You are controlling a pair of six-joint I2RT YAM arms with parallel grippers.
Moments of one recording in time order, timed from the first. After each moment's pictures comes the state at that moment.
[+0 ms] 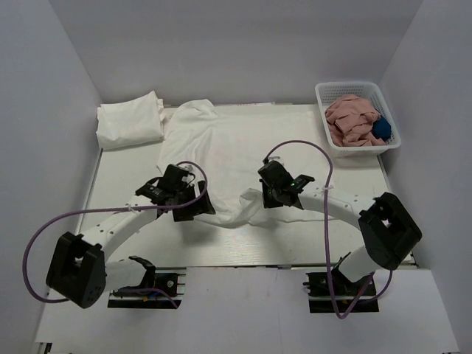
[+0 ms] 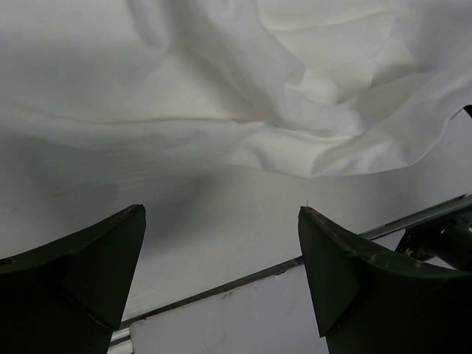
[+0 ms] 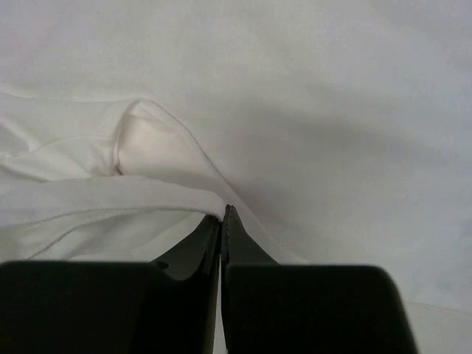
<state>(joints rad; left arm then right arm) -0.46 1.18 0.71 -0.55 0.19 -0.66 0.78 1.51 0.90 -0.41 0.20 0.53</state>
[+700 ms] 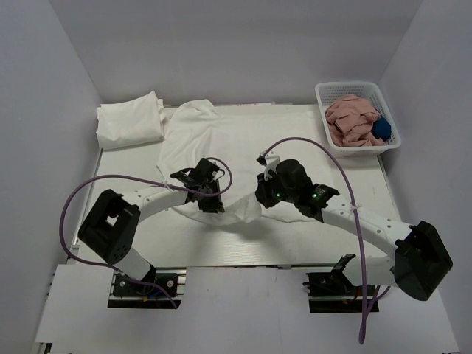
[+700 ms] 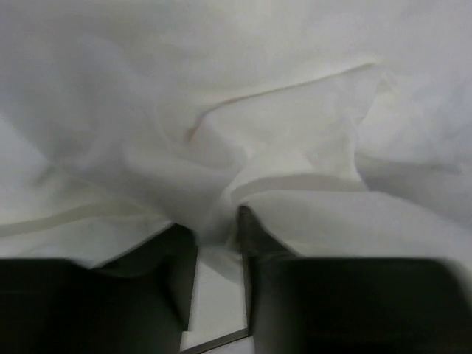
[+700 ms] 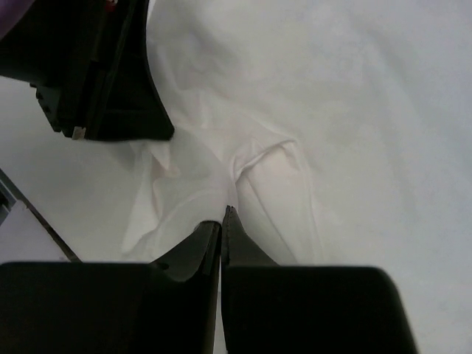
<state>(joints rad) -0.64 1.57 0.91 -0.43 0.09 -0.72 0.77 1.24 0.79 -0.15 -0.15 0.22</state>
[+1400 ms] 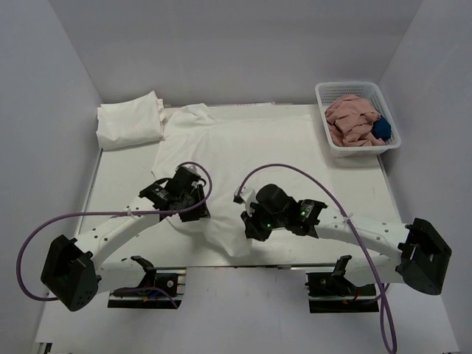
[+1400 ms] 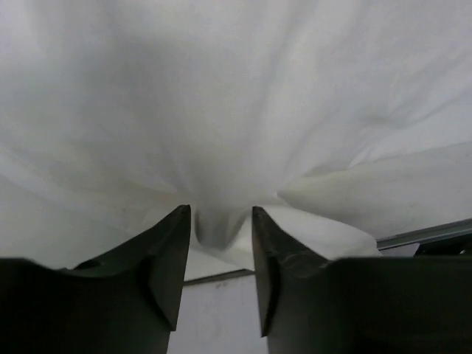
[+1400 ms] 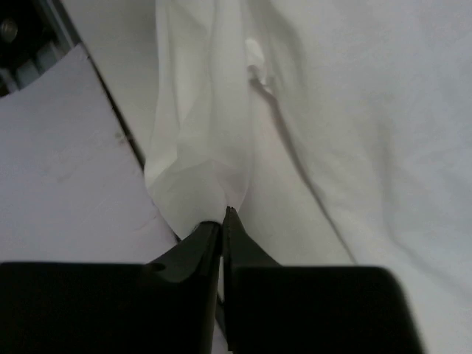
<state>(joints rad) -0.64 1.16 0.82 -0.65 -0.02 -0.76 1.02 1.22 0.77 -0.30 -0.23 0.10</state>
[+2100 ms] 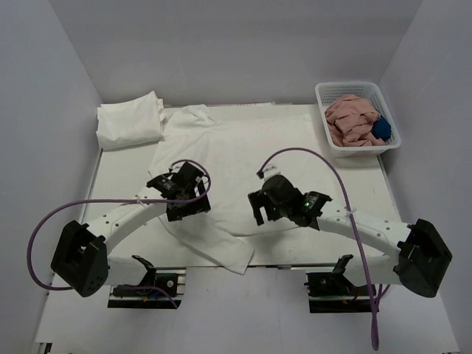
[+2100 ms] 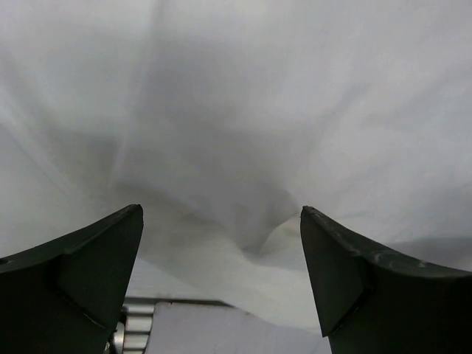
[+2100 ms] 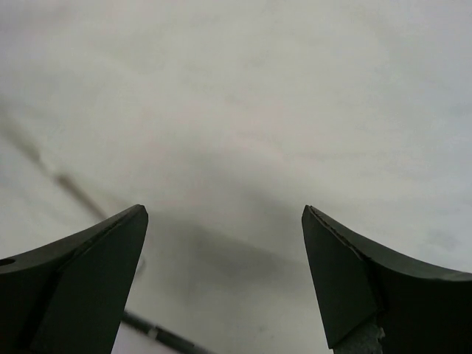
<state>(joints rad) -0.62 1.28 0.84 -0.78 -0.16 -0.83 0.97 1.22 0.78 -0.44 0.17 0.33</state>
